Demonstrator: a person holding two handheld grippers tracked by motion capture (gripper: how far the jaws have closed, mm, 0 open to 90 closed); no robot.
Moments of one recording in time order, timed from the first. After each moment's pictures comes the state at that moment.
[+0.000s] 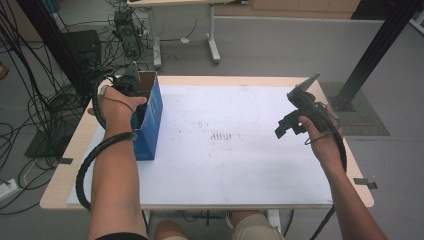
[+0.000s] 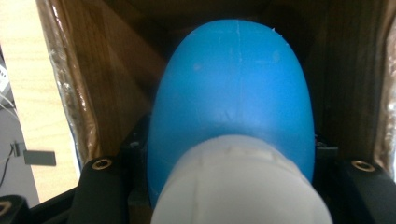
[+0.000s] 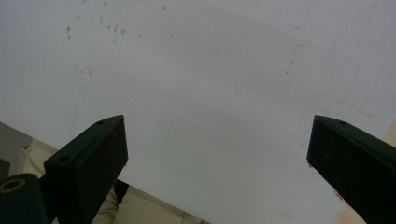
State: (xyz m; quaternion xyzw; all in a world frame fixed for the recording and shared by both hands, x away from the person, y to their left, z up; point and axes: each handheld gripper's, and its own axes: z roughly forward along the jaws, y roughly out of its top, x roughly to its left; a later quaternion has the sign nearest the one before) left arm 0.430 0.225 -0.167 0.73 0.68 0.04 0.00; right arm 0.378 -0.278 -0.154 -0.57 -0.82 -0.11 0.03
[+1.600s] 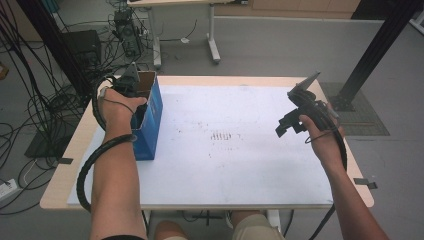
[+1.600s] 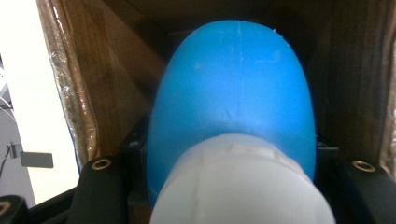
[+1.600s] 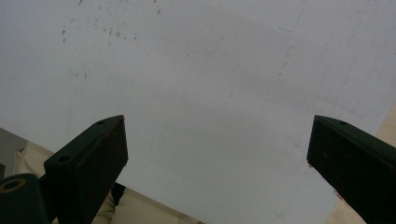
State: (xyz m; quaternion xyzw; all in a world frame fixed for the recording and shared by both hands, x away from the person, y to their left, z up) left arm 0.429 0.228 -0.168 0.73 0.68 0.04 0.01; right arm 0.380 -0.277 -0.152 -0.57 -0.82 -0.10 0.03
